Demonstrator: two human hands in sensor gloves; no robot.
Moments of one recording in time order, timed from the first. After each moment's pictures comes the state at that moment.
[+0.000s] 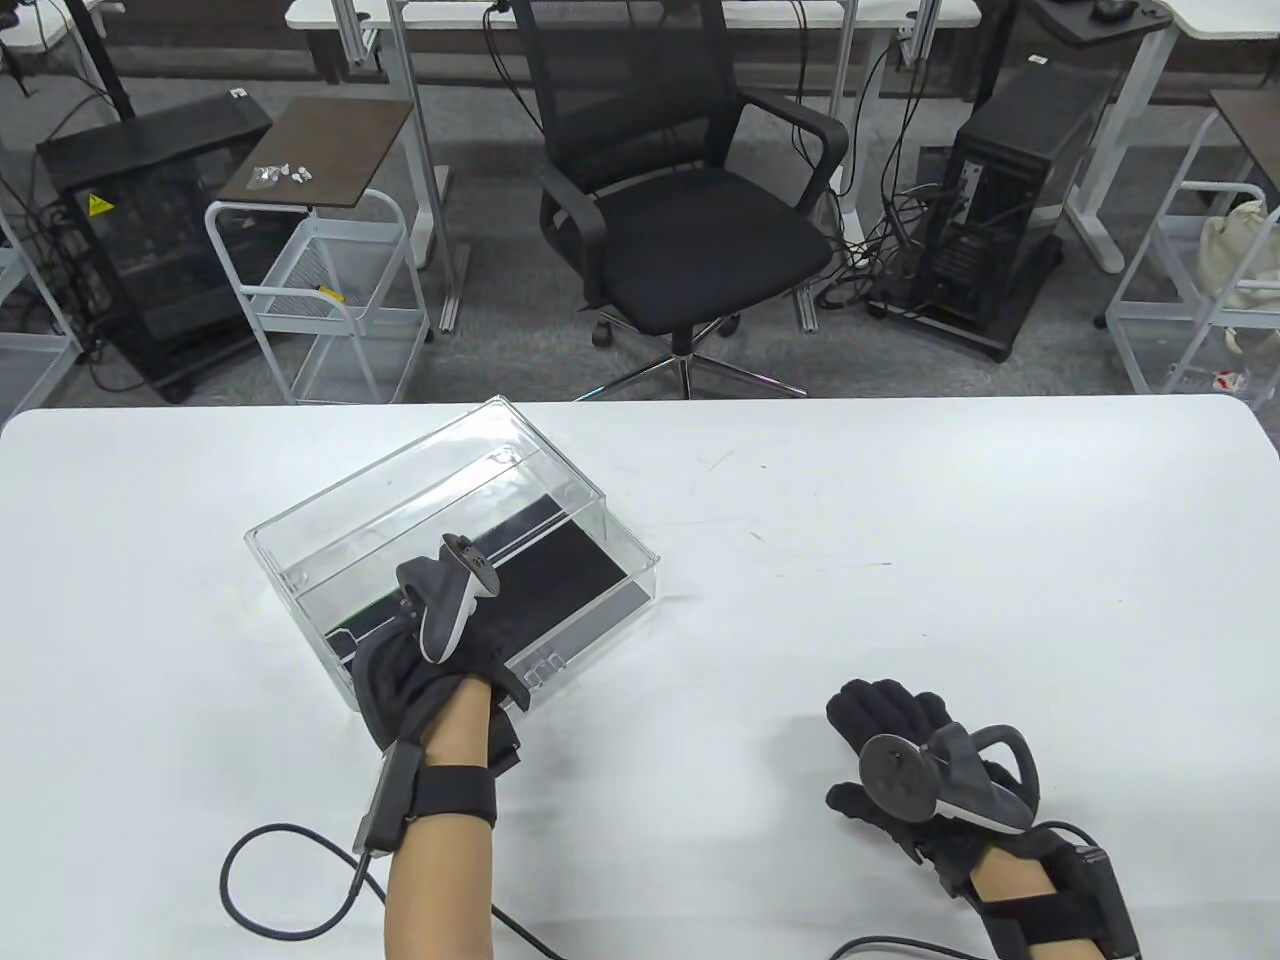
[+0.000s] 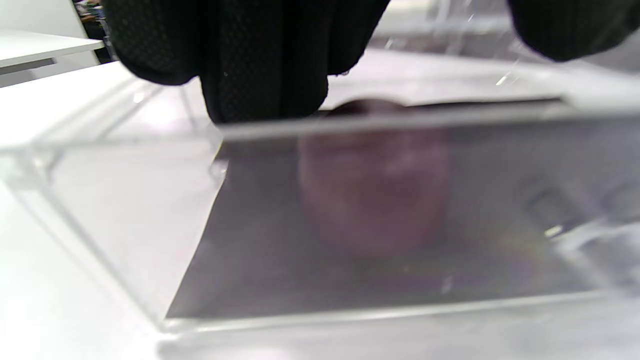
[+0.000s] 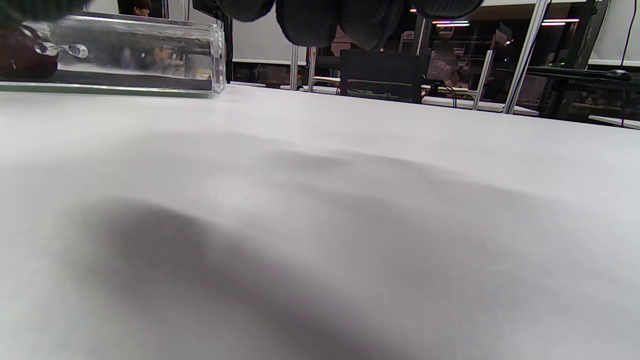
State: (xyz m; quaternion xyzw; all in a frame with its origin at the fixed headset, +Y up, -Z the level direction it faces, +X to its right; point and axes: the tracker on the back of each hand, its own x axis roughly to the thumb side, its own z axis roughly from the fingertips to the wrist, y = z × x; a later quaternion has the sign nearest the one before) left_hand -0.202 -0.674 -0.416 -0.14 0.30 0.06 0.94; right_hand 0.204 -0.735 -0.317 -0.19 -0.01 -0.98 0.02
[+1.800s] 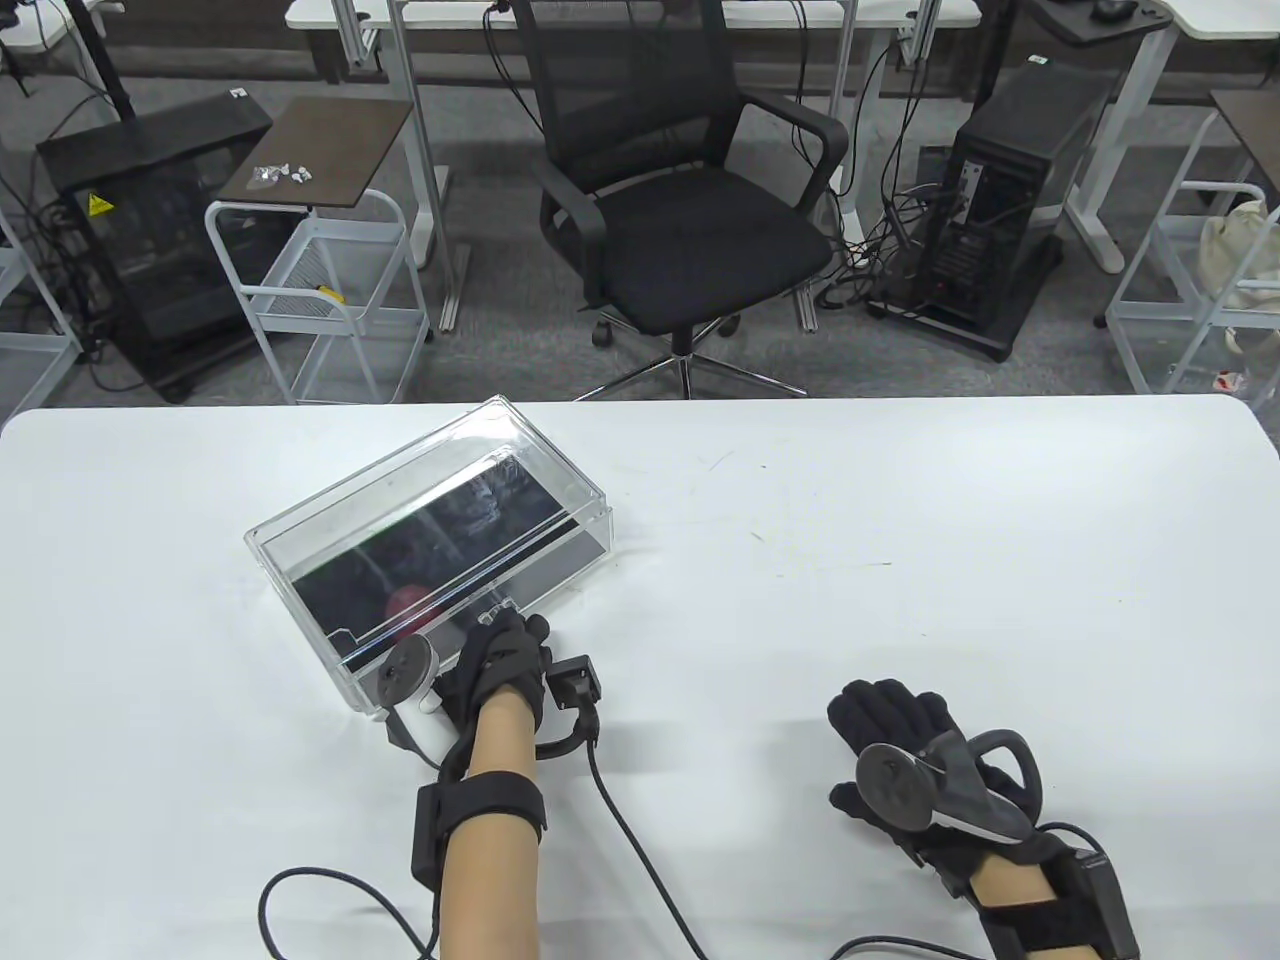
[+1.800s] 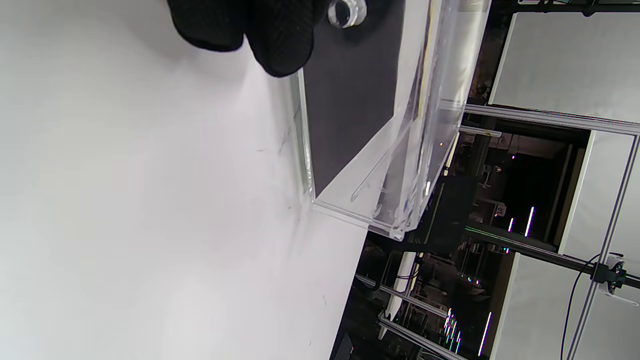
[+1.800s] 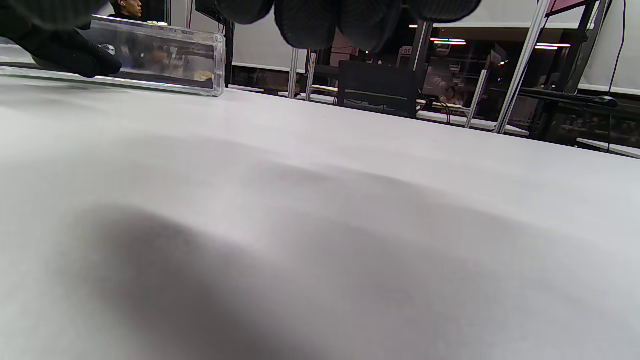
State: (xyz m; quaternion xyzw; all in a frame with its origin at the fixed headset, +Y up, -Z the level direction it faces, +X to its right) left_hand -0.199 -0.785 -0.415 -0.05 0.26 0.76 0.59; right_hand 0.201 -0.732 -0.311 -0.18 0.01 -0.98 0.05
